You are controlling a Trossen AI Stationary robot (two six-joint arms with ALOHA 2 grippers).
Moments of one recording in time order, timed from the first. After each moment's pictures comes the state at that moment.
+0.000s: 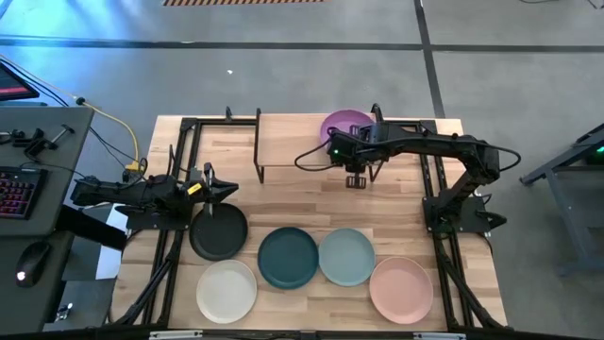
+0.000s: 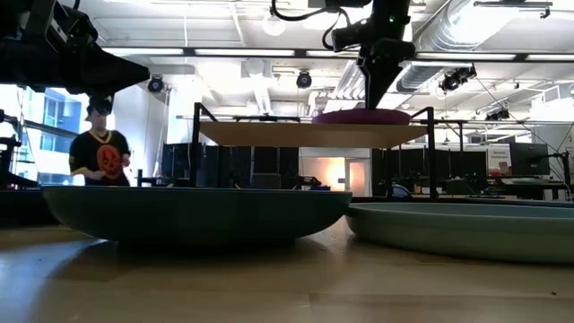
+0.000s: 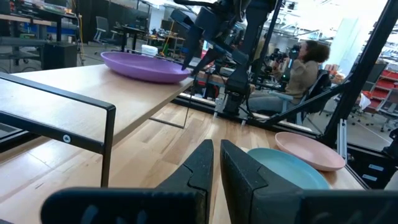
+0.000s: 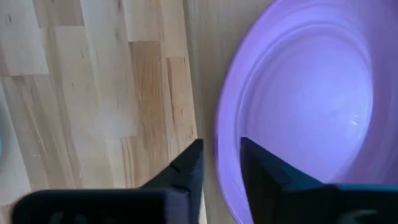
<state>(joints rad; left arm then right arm) -0.11 0.03 0.01 0.05 -0.31 -0.21 -0.20 1.65 1.54 -1.20 0.29 -0.18</state>
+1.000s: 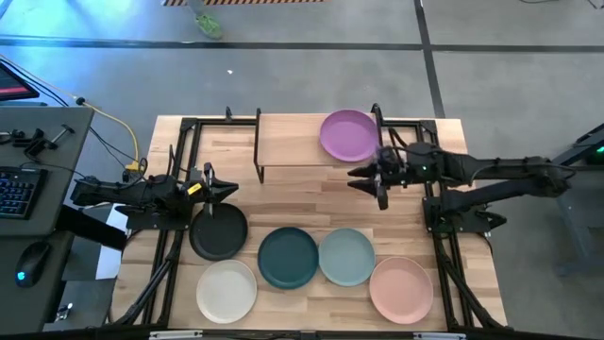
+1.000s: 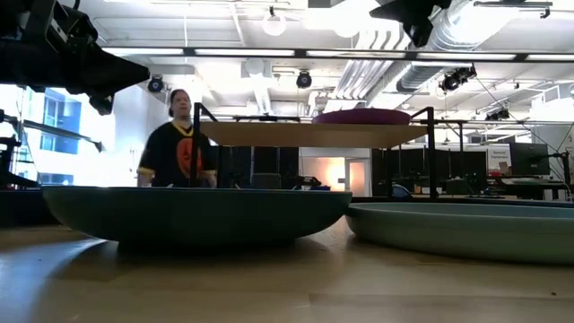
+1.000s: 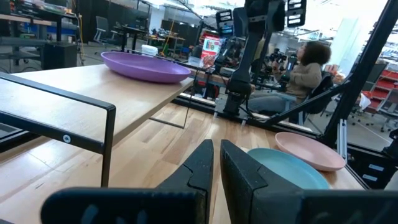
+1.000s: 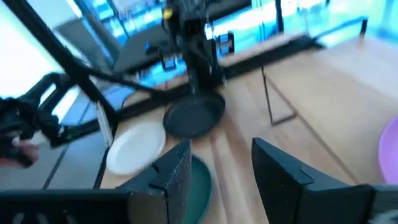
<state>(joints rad) -0.11 0.03 0.01 0.05 -0.31 -0.21 -0.04 0.93 0.82 -0.15 -0.03 0.34</state>
